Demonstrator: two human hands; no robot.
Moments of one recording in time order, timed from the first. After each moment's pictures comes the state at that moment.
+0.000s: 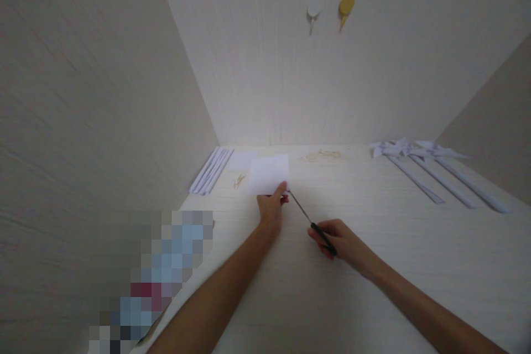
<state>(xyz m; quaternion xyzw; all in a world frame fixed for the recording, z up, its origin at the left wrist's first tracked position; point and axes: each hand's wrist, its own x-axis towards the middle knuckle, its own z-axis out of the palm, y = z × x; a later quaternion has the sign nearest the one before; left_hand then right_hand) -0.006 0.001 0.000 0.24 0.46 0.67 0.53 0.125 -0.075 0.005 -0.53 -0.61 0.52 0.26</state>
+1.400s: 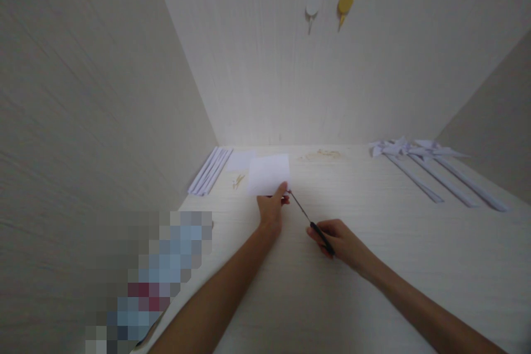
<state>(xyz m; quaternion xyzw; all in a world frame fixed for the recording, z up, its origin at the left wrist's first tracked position) -0.005 0.000 -0.002 0.27 0.45 0.67 0.53 0.124 -0.075 0.006 -0.54 -0.62 0.50 0.27</state>
